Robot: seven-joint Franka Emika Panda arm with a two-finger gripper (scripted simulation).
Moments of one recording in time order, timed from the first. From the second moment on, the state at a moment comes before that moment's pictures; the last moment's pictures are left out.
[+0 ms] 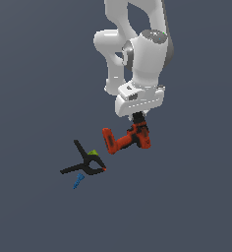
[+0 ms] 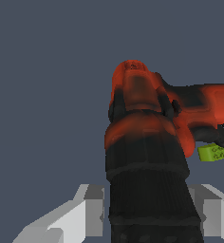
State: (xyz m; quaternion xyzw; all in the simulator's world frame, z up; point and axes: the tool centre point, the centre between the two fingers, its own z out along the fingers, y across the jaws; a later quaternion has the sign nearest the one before) arm -0.066 0.091 0.209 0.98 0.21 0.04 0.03
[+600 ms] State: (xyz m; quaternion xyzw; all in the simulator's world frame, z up) arm -0.067 0.075 0.318 0.98 0.21 0.04 0.03
